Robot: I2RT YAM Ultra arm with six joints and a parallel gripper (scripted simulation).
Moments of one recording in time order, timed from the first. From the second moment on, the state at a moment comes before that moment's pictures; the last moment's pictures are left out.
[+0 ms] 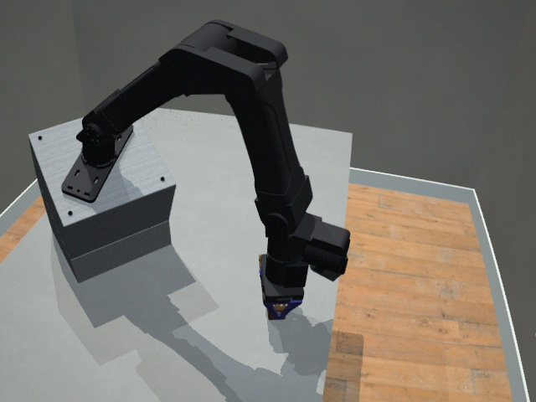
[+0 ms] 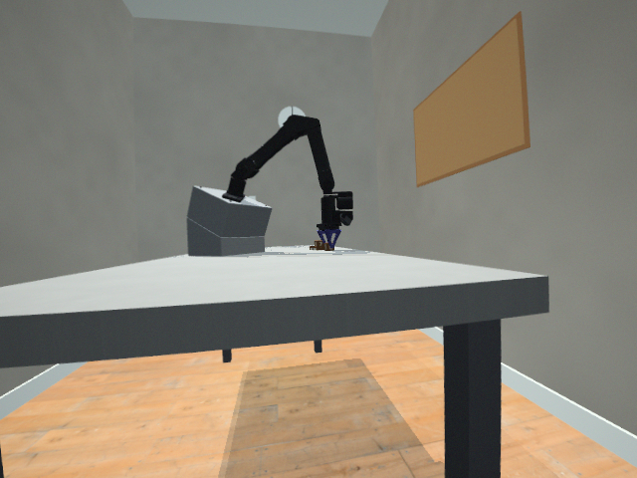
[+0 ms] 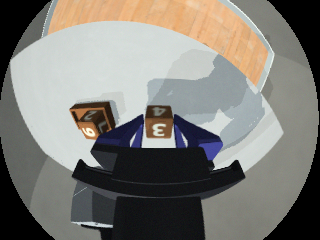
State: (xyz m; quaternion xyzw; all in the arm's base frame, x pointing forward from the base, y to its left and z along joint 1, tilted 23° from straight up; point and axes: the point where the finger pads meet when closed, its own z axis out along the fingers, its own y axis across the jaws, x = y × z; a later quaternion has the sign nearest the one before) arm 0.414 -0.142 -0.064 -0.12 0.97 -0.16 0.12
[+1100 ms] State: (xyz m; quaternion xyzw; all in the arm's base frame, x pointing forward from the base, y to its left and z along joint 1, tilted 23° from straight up) arm 0.405 -0.130 -0.010 -0.12 0.97 -0.16 0.14
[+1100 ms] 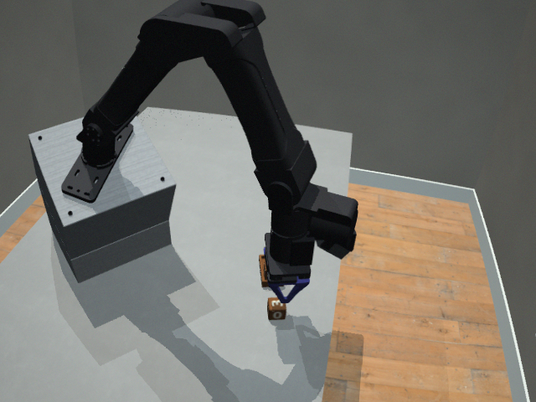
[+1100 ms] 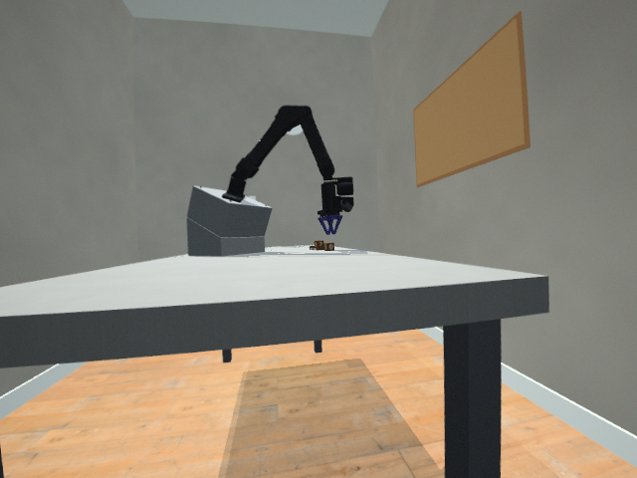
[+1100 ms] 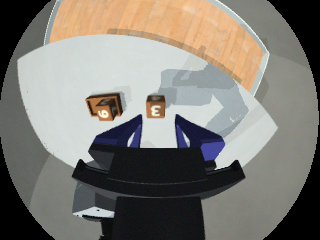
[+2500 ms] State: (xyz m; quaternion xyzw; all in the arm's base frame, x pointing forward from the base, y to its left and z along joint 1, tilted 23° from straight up) arm 0.370 -0.043 -0.009 -0.15 0.97 -0.15 0.12
